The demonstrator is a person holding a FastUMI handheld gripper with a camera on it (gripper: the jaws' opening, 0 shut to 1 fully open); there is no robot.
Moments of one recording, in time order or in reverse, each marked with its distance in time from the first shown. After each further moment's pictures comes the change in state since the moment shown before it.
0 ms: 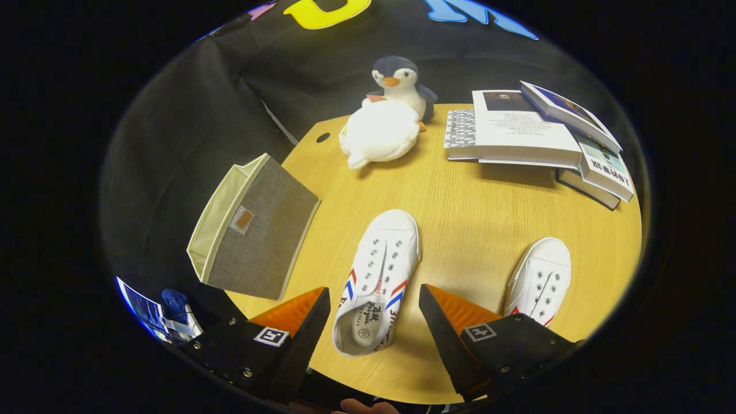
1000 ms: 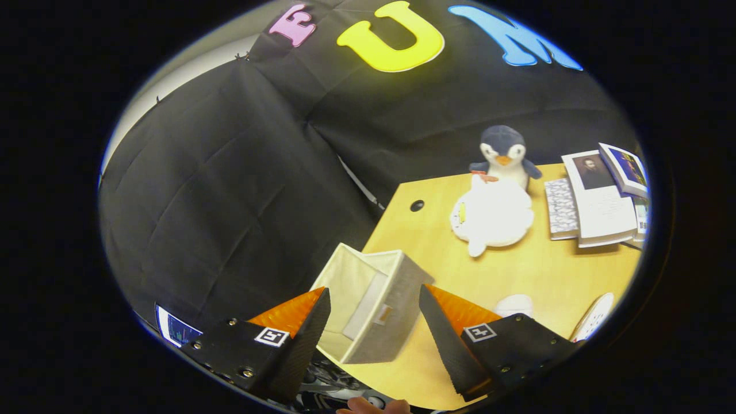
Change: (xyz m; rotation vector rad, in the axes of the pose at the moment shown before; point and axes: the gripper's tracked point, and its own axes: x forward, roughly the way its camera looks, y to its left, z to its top) arm -0.051 0.151 0.134 0.008 -0.262 0.281
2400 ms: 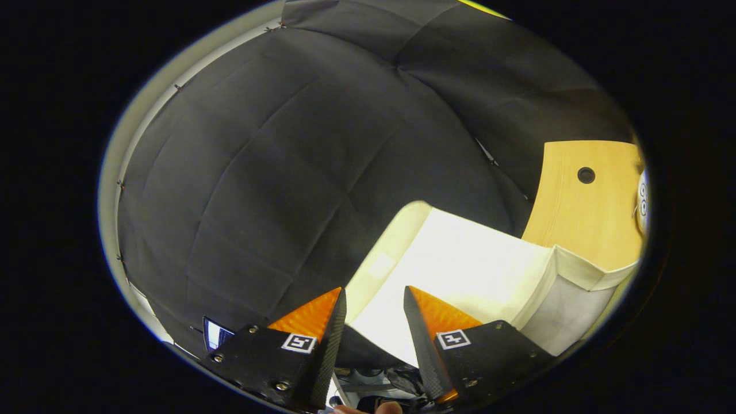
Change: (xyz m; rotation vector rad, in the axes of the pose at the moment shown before) arm 0.191 0.302 -0.003 0.018 0.185 0.462
